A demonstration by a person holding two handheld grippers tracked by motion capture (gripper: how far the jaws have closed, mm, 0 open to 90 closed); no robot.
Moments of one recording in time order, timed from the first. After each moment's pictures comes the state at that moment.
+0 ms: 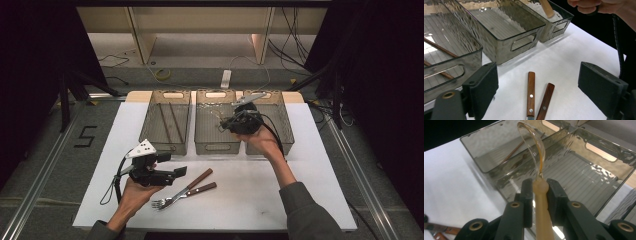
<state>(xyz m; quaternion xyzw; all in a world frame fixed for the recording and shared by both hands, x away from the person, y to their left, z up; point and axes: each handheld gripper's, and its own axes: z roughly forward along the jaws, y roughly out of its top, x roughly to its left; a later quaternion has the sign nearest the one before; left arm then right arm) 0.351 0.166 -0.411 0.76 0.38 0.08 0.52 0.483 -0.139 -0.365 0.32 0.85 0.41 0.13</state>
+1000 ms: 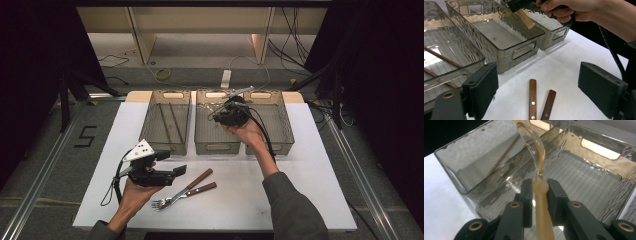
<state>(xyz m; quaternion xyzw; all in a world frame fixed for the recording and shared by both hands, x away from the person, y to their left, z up) 0.346 0.166 -0.408 0.75 0.37 0.11 0.54 0.519 -0.113 -0.381 0.37 0.83 0.40 0.13</state>
